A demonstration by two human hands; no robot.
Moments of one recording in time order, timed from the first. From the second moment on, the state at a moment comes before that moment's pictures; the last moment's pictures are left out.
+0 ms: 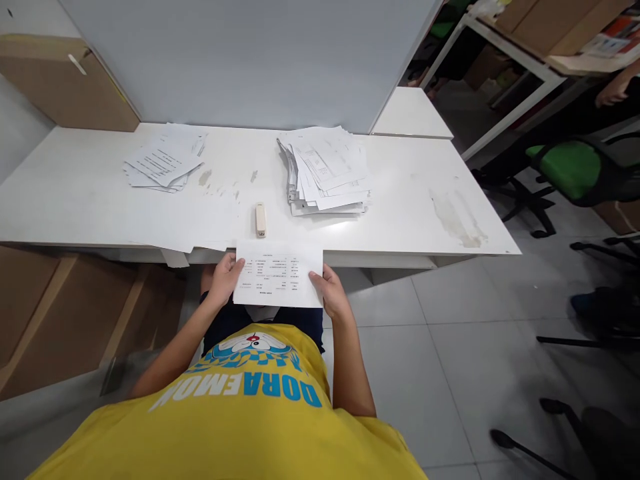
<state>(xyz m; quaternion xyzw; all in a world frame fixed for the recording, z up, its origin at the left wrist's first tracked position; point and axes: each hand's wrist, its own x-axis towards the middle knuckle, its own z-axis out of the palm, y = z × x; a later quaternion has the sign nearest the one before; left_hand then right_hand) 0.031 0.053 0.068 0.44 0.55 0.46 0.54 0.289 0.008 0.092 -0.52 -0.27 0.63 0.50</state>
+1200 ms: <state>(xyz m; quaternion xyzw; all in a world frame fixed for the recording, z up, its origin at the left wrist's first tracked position) 0.039 0.124 0.066 0.83 0.44 0.32 0.12 0.340 0.069 0.079 -0.62 -0.34 0.53 0.46</state>
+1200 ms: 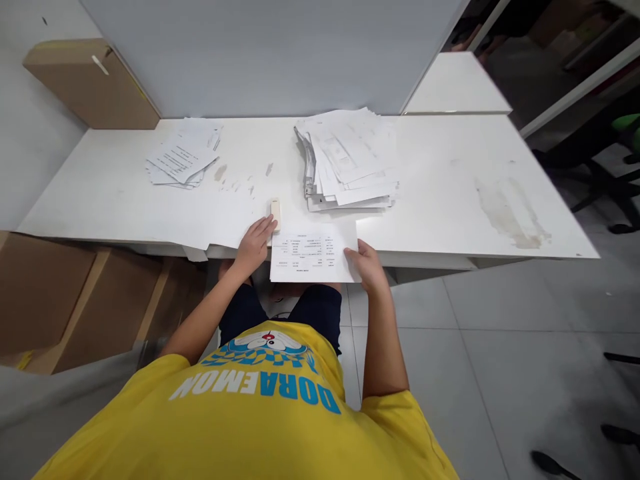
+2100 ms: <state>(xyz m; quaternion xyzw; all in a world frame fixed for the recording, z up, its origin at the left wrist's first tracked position) 0.037 0.123 0.064 0.81 0.46 0.35 0.13 0.368 0.064 0.134 -0.63 -0.42 0.45 0.48</state>
